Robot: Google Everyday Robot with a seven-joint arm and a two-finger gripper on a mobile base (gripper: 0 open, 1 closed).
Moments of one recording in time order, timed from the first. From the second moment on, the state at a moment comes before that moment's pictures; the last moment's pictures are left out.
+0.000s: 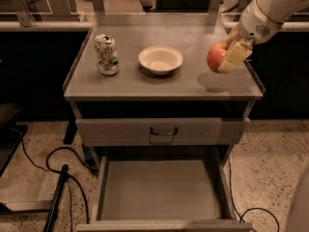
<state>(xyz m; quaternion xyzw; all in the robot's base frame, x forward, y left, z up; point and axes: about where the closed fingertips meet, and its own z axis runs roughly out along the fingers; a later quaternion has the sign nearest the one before) 0.645 -0.208 0.918 -0.60 0.76 0.05 0.23</state>
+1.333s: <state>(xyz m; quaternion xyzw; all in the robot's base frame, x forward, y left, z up) 0.530 -0.193 0.849 -0.57 0.79 0.13 0.18</state>
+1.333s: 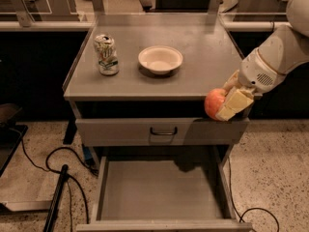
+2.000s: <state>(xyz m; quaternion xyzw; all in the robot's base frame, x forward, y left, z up) 0.482 -0.193 0.809 -0.54 0.81 0.16 0.16</state>
